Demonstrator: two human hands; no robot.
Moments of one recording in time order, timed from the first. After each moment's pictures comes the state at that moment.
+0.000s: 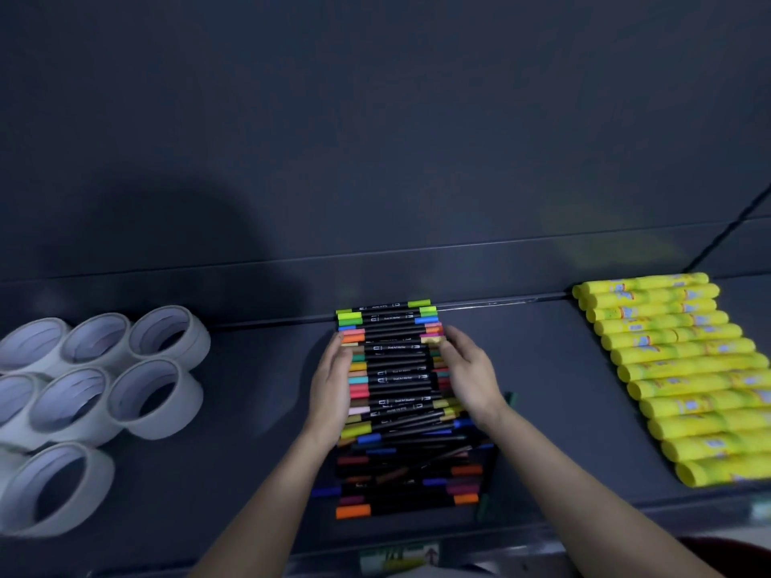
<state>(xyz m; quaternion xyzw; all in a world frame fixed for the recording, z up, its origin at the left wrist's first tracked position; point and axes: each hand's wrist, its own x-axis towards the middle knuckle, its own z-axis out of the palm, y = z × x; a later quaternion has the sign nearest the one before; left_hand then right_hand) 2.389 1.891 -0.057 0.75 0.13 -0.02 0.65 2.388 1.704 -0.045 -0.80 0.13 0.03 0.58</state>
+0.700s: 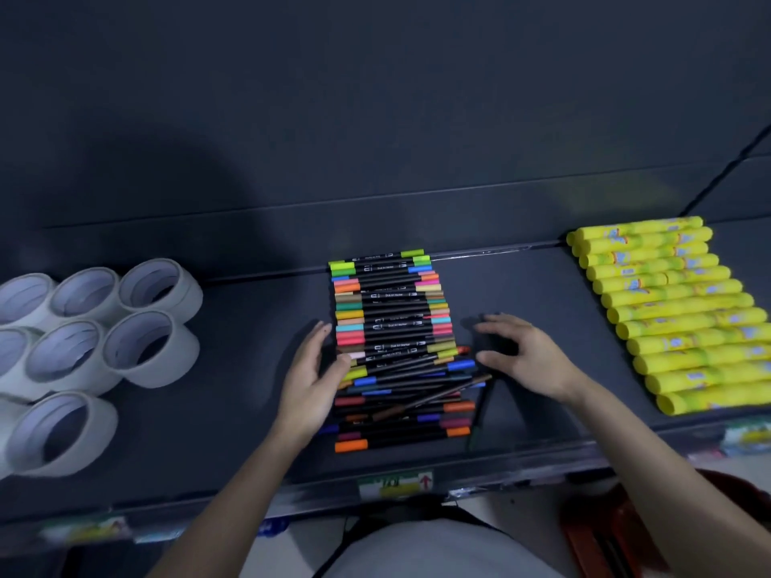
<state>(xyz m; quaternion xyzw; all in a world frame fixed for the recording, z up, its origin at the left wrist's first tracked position) 2.331 1.930 -0.082 0.80 0.04 -0.06 0.59 2.337 1.622 -0.046 -0.92 0.01 0.11 0.37</state>
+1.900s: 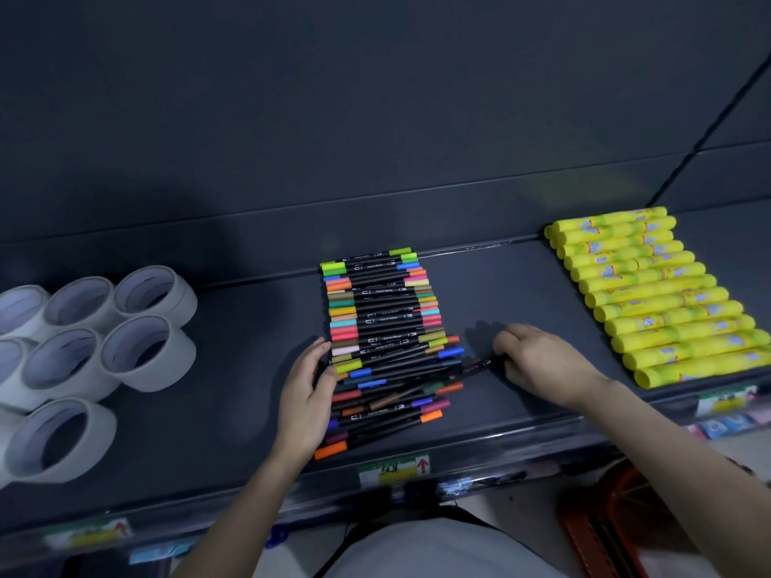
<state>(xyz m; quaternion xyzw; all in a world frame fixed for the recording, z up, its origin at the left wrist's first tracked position) 2.302 1.924 -0.070 0.83 0.06 -0.03 0.56 2.305 1.599 -0.046 -0.99 -0.15 0.03 0.07</state>
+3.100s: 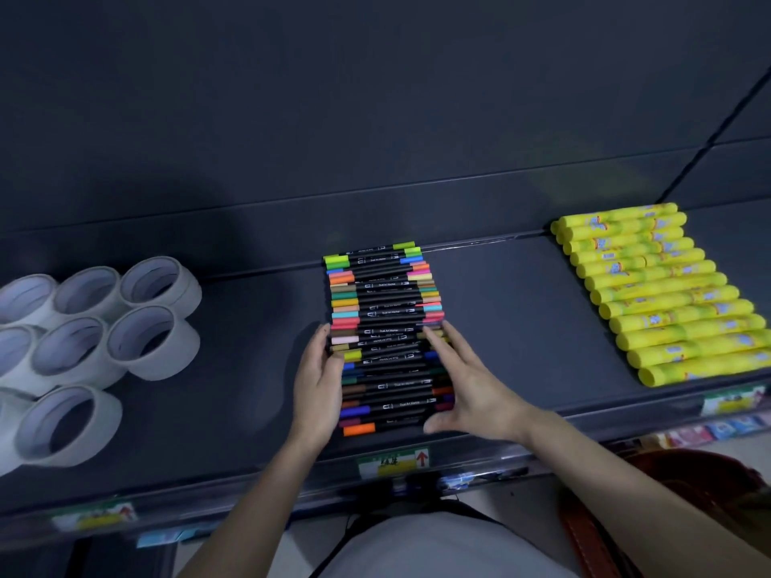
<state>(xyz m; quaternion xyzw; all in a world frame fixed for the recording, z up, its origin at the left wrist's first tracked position) 2.299 1.896 -0.046 0.78 0.10 -0.02 0.61 2.281 1.681 -0.051 -0.90 -0.10 0.21 0.37</state>
